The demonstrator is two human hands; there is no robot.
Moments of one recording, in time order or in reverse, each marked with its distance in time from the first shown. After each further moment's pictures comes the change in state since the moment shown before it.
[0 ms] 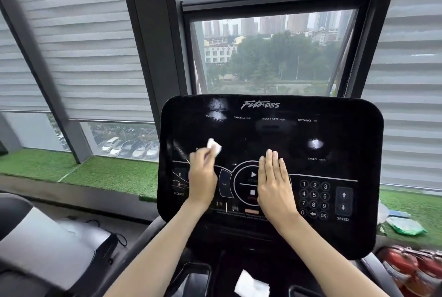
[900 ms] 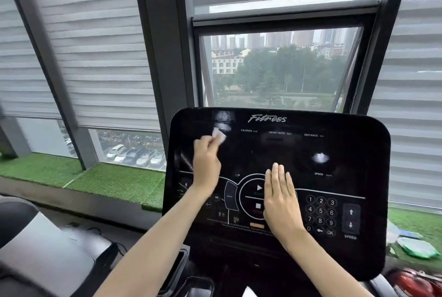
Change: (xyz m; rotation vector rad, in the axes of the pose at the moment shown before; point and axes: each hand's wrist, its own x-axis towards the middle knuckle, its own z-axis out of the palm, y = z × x) left_hand 0.058 0.003 -0.007 -0.040 0.052 -0.058; right_hand -0.002 -0.002 0.007 0.126 0.094 0.022
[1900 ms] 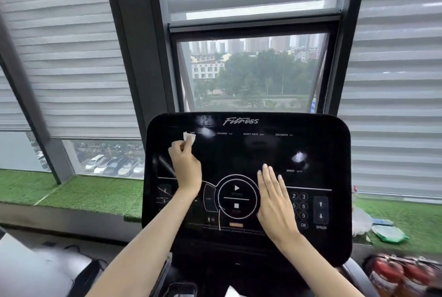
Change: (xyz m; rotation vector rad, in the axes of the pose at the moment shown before) left_hand 0.002 0.015 0.009 -0.068 0.076 -0.203; right_hand -0.017 0.031 -0.014 0.088 0.022 0.091
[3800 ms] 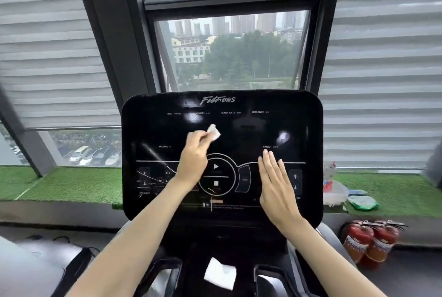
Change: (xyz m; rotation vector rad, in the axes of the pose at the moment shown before) left_hand -0.043 0.027 0.016 -0.053 -0.247 0.481; right_hand -0.035 0.041 -0.014 0.026 0.001 0.021
